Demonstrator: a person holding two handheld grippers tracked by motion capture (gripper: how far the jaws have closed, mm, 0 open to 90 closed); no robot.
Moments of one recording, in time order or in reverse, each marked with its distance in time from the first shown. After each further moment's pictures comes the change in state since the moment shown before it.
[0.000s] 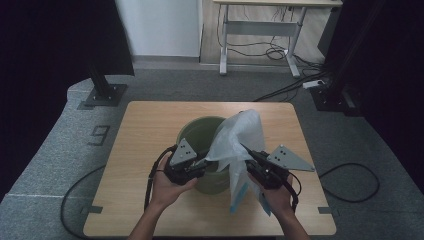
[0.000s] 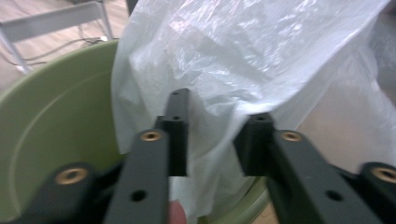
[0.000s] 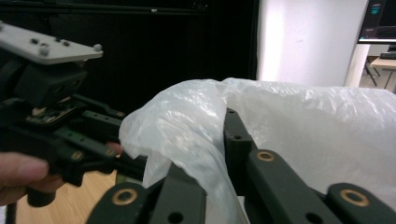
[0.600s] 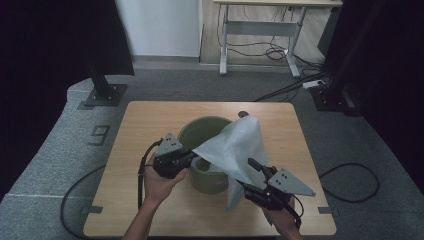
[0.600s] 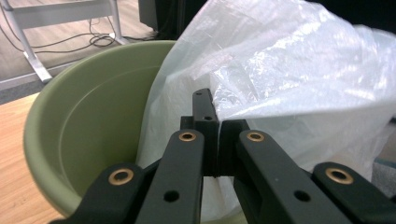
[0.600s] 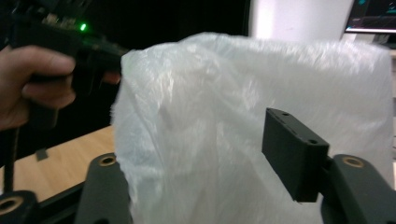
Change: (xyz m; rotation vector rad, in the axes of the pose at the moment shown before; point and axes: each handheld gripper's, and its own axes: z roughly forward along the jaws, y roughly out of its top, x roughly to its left) left arm 0.022 -0.001 -0.017 -0.029 0.048 -0.094; right arm 0.015 -0.046 -0.028 0.045 -0.041 -0.032
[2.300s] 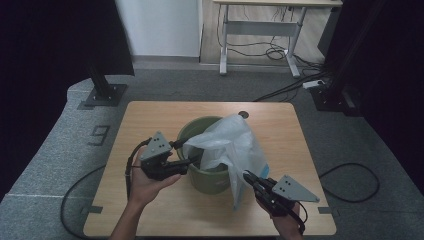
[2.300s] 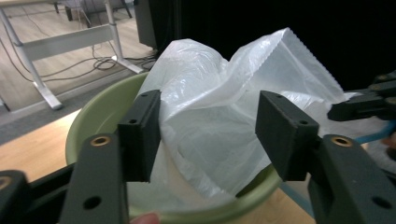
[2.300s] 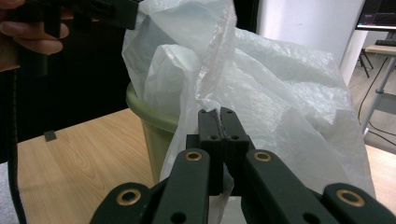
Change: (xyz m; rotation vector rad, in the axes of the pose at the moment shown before) left arm -0.006 0.015 -0.031 -0.052 -0.003 0.110; right arm -0.005 -0.013 -0.011 0.015 0.026 -0.025
